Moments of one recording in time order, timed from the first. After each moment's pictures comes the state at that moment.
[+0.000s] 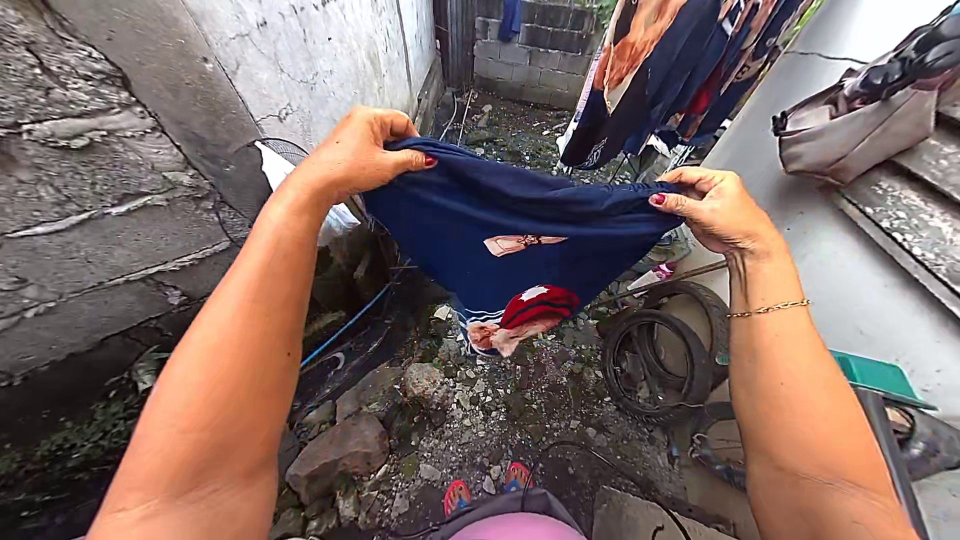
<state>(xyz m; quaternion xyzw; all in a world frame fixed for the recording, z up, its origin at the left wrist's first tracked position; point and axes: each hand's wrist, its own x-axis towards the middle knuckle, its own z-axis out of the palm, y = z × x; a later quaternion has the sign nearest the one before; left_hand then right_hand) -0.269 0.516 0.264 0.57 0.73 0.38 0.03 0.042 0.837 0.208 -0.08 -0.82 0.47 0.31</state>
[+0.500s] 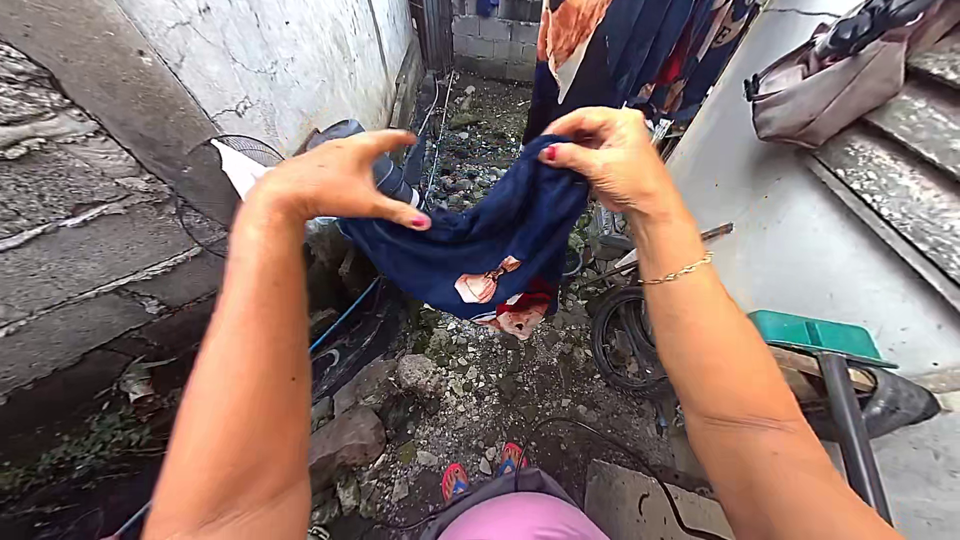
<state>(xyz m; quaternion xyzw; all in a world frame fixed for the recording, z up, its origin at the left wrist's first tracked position) -0.213 0.546 0.260 0.58 0.77 0.25 0.09 -0.004 0.789 0.236 0.04 -0.83 0.44 0.35</state>
